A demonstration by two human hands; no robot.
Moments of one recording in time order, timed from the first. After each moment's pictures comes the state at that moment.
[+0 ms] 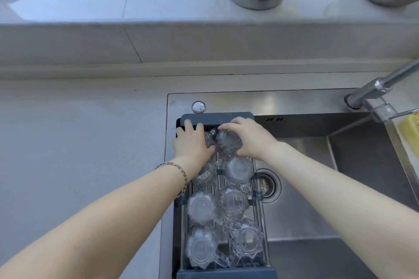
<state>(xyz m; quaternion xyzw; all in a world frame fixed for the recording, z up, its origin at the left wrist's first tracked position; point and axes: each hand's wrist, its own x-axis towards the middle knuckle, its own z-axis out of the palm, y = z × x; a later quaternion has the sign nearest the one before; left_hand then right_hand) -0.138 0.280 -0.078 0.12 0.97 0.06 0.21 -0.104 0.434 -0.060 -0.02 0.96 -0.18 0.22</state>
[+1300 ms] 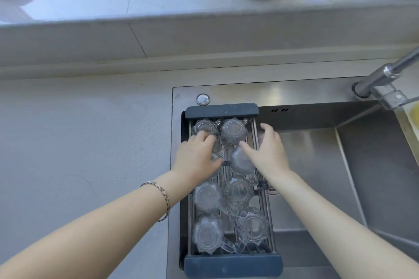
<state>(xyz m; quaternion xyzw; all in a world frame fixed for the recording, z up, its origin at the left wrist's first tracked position) -0.099 0.252 -0.065 0.27 0.94 0.10 0.18 -0.045 0.415 -0.073 0.33 0.86 -0.38 0.10</state>
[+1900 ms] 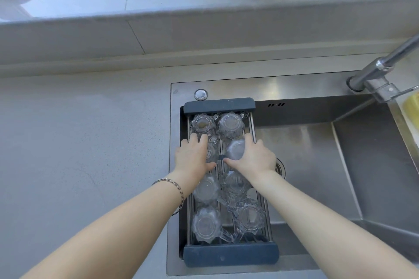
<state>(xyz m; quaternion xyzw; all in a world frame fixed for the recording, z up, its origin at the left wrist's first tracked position) -0.085 0.255 -0.077 0.19 0.95 0.02 0.24 -0.032 0.391 -0.088 0.28 0.92 -0.17 0.23</state>
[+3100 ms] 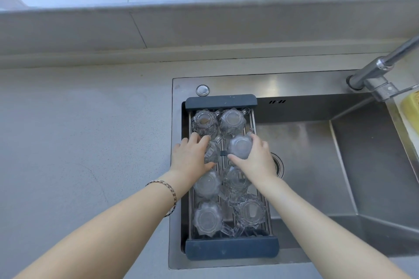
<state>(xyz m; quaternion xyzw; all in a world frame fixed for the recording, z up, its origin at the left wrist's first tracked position) -0.080 0.235 -0.085 0.24 0.95 0.05 0.22 -0.015 0.386 -0.089 0.33 0.86 -0.37 0.15</state>
